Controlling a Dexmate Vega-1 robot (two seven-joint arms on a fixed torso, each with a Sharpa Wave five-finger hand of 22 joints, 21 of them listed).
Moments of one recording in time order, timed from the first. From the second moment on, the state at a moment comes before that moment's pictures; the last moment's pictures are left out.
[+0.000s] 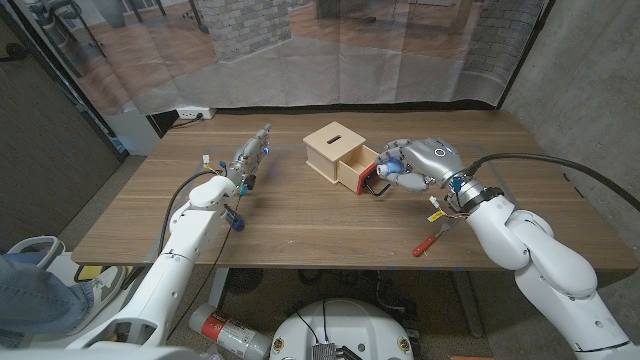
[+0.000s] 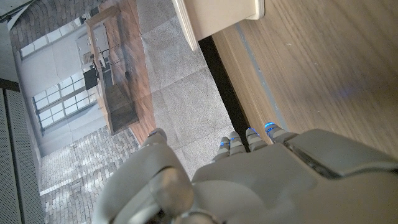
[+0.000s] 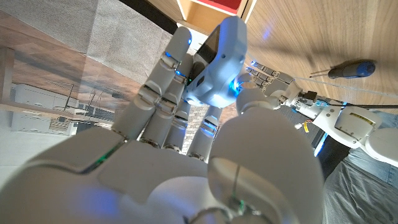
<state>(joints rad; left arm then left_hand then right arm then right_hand) 0.94 0.31 0.04 -1.50 -0.26 0.09 -0.15 0.35 0.01 0.21 0.07 0.26 -0.15 0.04 0.19 0.18 -0.11 0.00 0.20 0.18 -0.14 0.04 0.18 0.18 -0.14 0.00 0.20 0.18 -1.43 -0.43 0.05 -2.24 -1.11 0.31 0.02 0.81 0.00 0.40 -0.14 0.18 0.81 -0.22 0.22 0.21 0.65 -0.03 0.32 0.19 0.97 -0.14 0.23 0.22 1.09 -0.19 0.51 0.22</state>
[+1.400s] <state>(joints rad) 0.97 0.33 0.02 -1.54 -0.27 0.11 -0.14 0.35 0.01 0.20 0.06 0.26 -0.15 0.04 0.19 0.18 -0.11 0.00 0.20 0.18 -0.14 0.04 0.18 0.18 -0.14 0.00 0.20 0.18 -1.27 -0.44 -0.06 -2.12 -1.10 0.30 -0.03 0.81 0.00 0.39 -0.14 0.18 0.83 -0.21 0.22 0.21 0.67 -0.02 0.30 0.19 1.00 -0.15 0.24 0.24 1.09 -0.18 0.53 0.21</state>
